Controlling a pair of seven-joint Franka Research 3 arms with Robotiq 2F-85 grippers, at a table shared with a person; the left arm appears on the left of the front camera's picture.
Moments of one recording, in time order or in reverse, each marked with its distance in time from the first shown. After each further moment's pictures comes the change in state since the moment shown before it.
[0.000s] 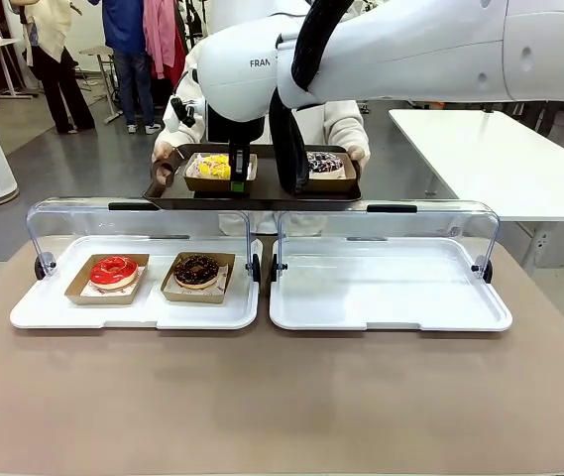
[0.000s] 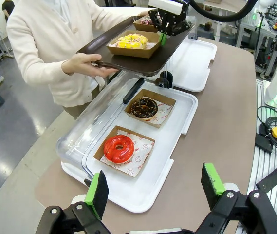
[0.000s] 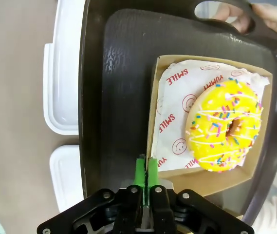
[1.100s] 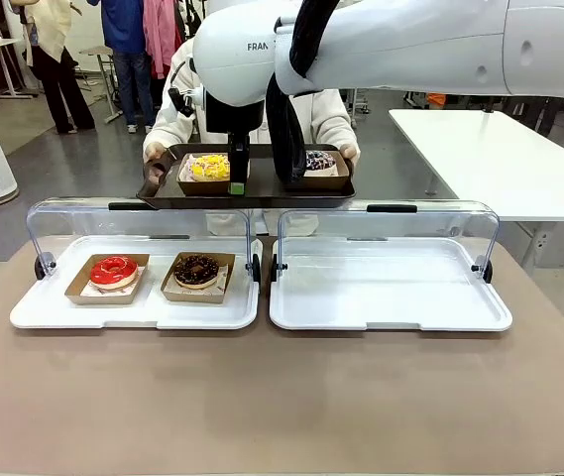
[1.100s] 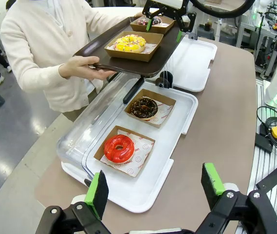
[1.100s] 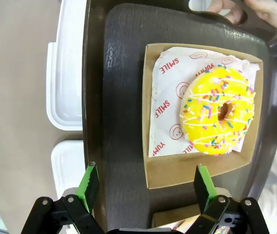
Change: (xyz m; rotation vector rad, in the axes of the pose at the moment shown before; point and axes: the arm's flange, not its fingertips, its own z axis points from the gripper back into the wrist) left arm 0.000 0.000 0.000 0.000 0.000 0.000; right arm 0.002 -0.004 0.017 0.001 0.008 0.011
